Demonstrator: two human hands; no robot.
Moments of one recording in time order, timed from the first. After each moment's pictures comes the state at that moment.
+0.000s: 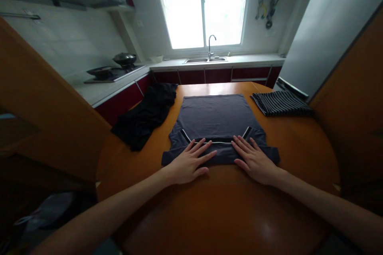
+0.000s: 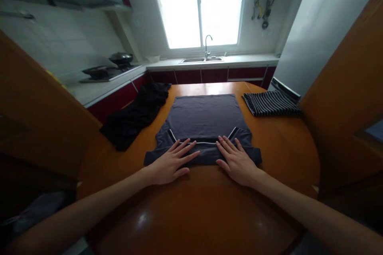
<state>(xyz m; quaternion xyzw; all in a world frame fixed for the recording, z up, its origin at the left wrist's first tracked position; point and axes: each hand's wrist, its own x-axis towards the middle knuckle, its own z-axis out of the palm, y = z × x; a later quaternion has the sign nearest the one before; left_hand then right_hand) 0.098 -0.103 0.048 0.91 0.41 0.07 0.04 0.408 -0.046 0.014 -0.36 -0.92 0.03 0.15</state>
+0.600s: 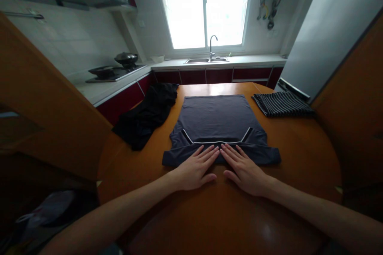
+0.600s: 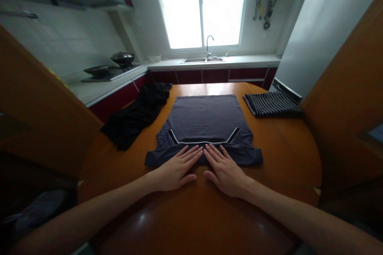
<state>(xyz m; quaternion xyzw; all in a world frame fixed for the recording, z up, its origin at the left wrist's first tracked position) 0.118 -0.112 0.045 0.91 0.39 0.07 0.08 0.374 -0.075 0.019 -0.28 -0.94 0.09 0.15</state>
